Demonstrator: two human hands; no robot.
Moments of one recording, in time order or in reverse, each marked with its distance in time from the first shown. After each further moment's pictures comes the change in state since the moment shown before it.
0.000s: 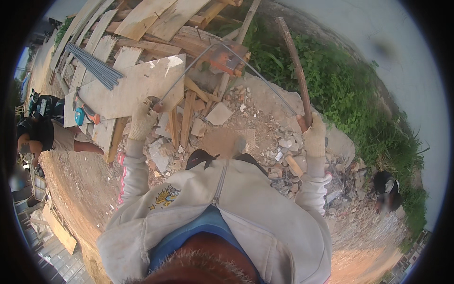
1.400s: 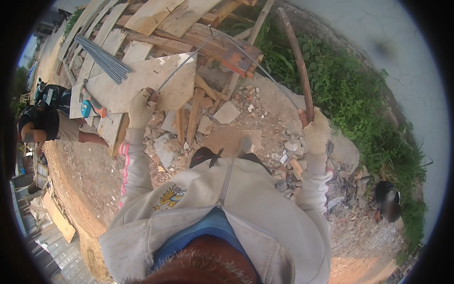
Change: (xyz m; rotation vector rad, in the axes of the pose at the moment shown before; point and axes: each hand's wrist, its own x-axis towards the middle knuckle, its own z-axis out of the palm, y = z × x) left_hand 0.024 -0.027 -0.025 0.515 0.180 0.152; right_hand 0.023 -0.034 0.017 -0.039 -0.032 -0.050
